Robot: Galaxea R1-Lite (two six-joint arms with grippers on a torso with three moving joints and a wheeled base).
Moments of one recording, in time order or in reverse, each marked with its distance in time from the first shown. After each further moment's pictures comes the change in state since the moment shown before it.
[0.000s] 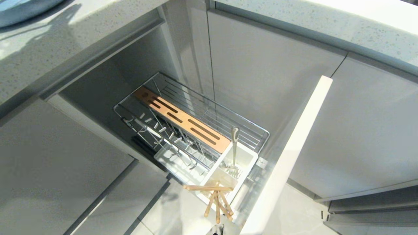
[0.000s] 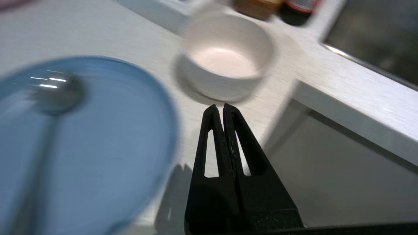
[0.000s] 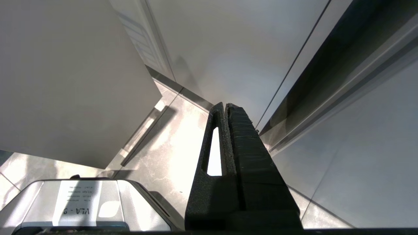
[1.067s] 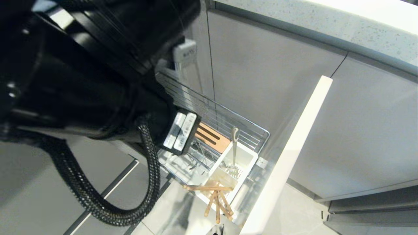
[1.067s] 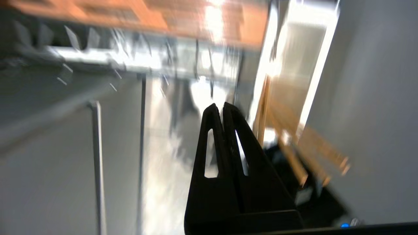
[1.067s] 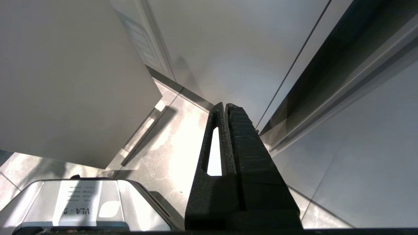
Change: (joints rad) left arm -0.337 0.290 0.009 0.887 -0.024 -0.460; right arm 0.000 0.000 0.000 0.000 0.000 0.000
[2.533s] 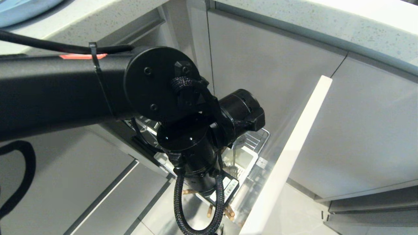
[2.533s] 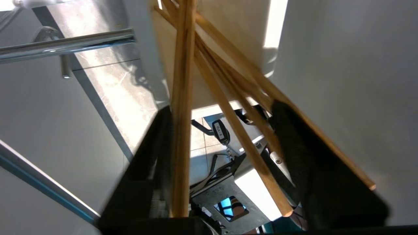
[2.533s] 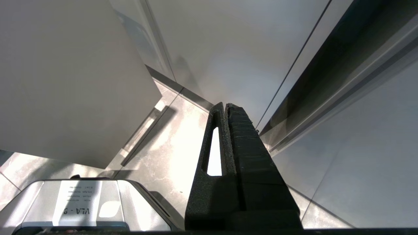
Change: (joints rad) left arm 0.081 0.304 0.008 0.132 -0.444 0.087; right arm 0.000 0.000 0.000 0.000 0.000 0.000
